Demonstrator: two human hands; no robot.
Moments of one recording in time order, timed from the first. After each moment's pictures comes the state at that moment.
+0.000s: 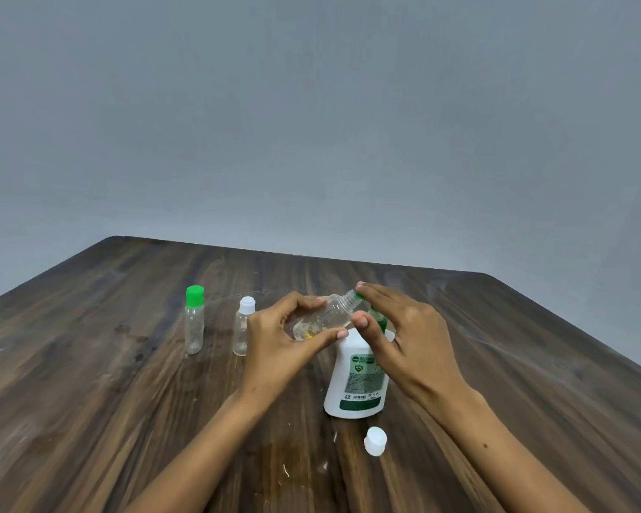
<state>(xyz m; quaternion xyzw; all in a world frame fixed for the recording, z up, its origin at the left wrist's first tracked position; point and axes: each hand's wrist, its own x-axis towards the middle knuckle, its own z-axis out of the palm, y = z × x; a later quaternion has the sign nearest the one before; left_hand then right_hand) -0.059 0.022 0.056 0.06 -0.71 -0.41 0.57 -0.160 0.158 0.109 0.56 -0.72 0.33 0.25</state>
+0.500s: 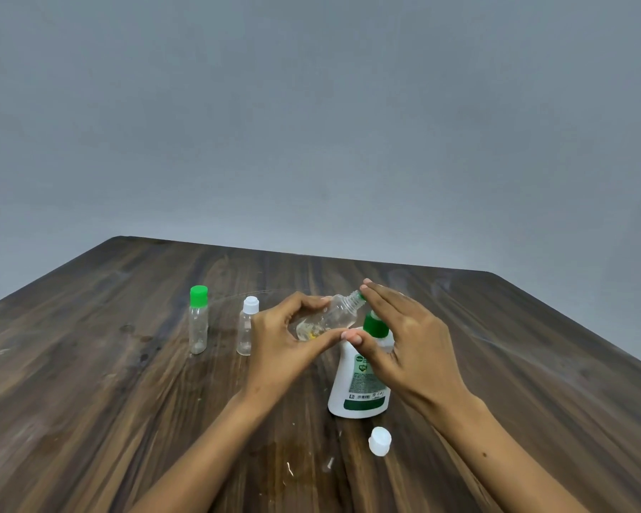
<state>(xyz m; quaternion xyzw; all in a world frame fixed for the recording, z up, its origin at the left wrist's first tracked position) -0.056 0.024 0.057 0.05 -0.72 -0.41 0.56 -0.162 0.157 0.100 0.56 -0.72 0.28 0.29</state>
